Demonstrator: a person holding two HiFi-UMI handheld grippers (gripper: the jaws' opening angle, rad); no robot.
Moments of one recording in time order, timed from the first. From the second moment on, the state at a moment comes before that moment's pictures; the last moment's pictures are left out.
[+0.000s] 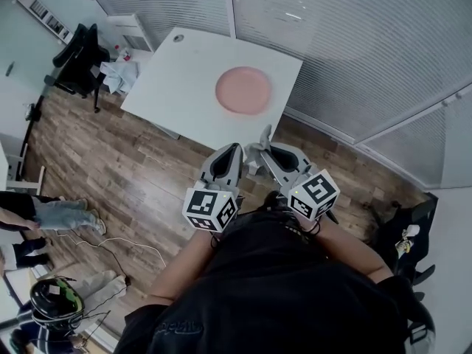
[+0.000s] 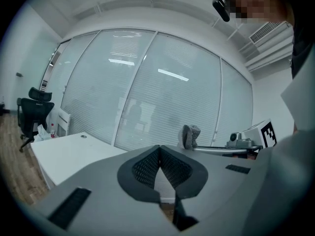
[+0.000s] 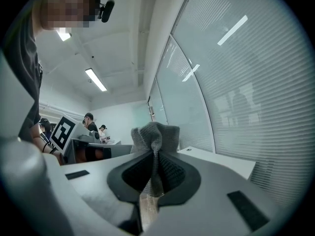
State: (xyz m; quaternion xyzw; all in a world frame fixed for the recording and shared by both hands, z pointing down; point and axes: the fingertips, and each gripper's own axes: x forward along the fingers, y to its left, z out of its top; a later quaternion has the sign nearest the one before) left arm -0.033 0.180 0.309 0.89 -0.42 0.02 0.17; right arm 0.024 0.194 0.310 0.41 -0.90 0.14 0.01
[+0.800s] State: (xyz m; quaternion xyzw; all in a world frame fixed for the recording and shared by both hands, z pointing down) left arm 0.037 0.119 0.313 0.90 -0.39 0.03 0.17; right arm 0.089 0.139 0.320 0.42 -0.89 0.15 0.01
